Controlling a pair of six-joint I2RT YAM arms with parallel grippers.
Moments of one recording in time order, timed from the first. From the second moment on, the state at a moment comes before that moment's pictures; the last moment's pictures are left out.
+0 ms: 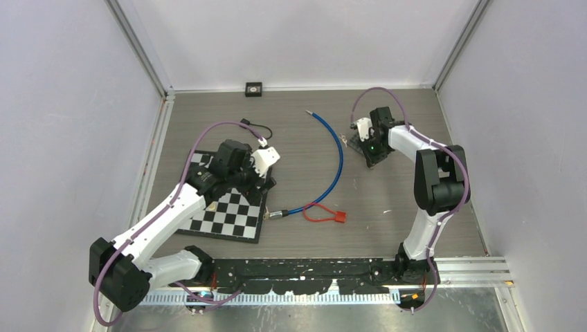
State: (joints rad) left arm -0.58 1.10 0.91 -0.61 0.09 0.40; right arm 0.14 1.88 1.26 -0.60 -0.09 -0.39
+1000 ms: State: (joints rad) left arm -0.58 1.42 1.18 -0.19 0.86 0.02; right arm 0.44 1.56 1.37 -0.96 -0.82 -0.54
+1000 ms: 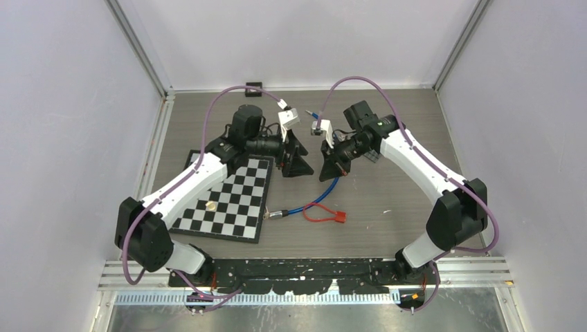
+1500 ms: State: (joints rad) left arm -0.58 1.44 1.09 -0.01 0.97 -0.17; right arm 0.46 1.55 1.36 -0.95 -0.89 -0.52
